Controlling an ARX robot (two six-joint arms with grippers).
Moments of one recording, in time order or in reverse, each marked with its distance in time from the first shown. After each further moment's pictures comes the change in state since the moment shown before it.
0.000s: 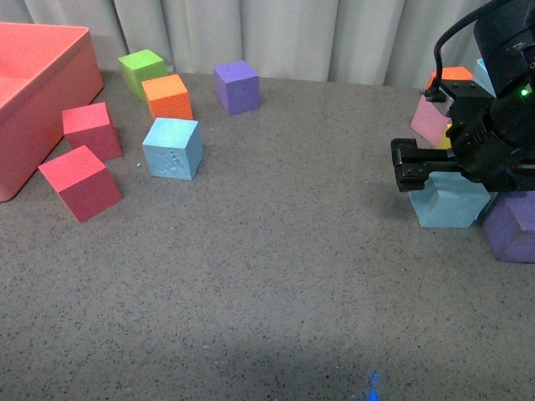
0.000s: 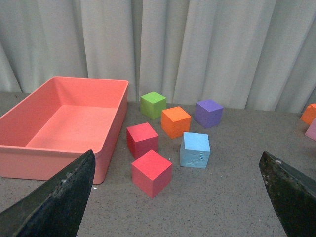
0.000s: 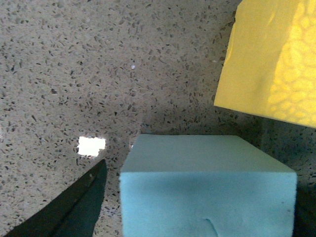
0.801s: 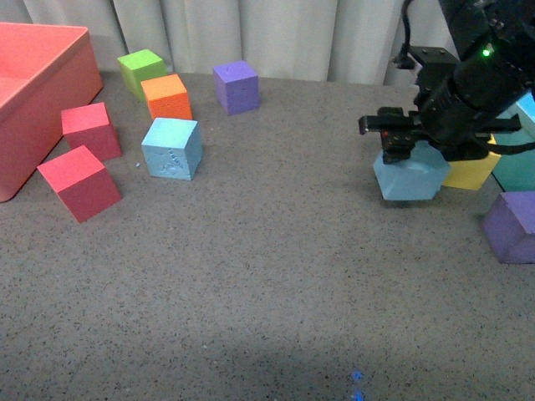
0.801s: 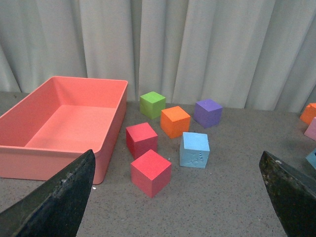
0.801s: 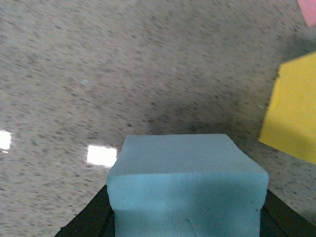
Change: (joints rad) left arm 0.000 0.000 0.000 0.000 0.000 0.000; right arm 0.102 -0.003 0.119 -0.055 -0.006 0.061
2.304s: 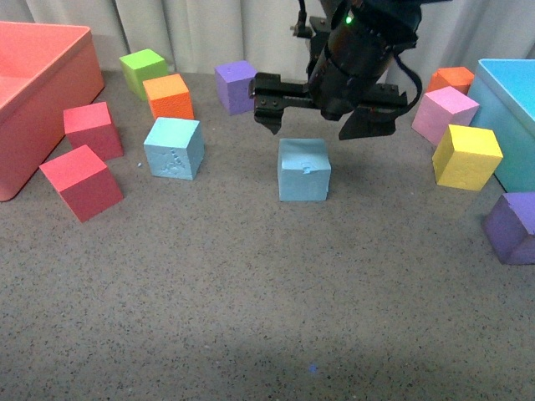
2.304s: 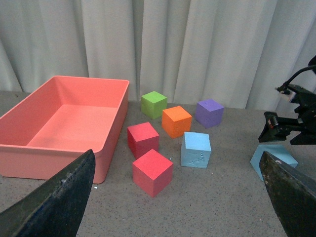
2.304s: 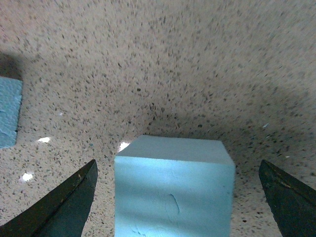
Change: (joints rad) left arm 0.000 0.000 0.000 0.000 0.000 0.000; right arm 0.177 0.118 0.279 -0.106 0.000 0.179
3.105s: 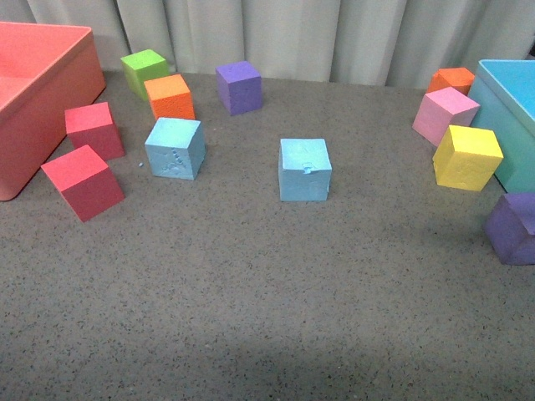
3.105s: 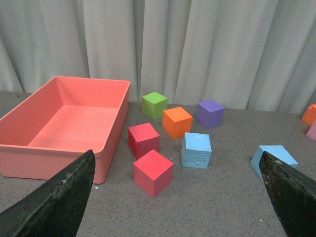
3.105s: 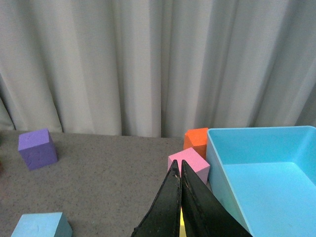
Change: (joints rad) left arm 0.000 0.000 0.000 0.000 0.000 0.000; right arm -0.224 -0.784 -1.346 1.569 0.169 -0.324
